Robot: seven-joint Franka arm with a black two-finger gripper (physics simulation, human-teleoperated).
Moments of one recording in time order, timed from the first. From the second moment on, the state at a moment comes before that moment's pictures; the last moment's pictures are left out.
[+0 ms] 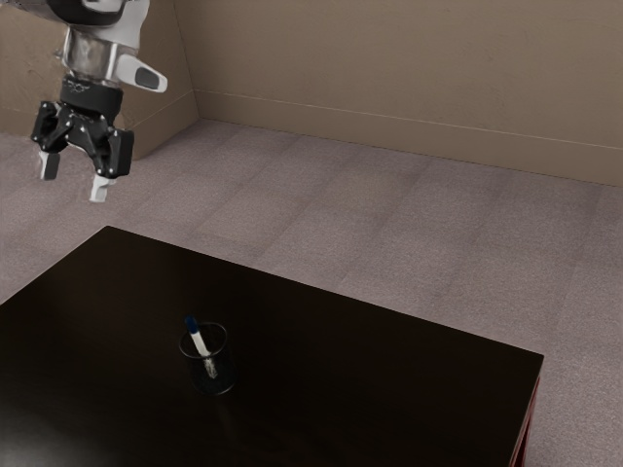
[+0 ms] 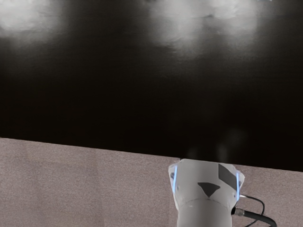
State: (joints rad) arm -0.38 -0.01 0.37 -1.48 0.19 0.92 0.01
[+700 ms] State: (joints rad) arm -0.72 0.48 0.18 -1.78 0.78 1.36 0.39
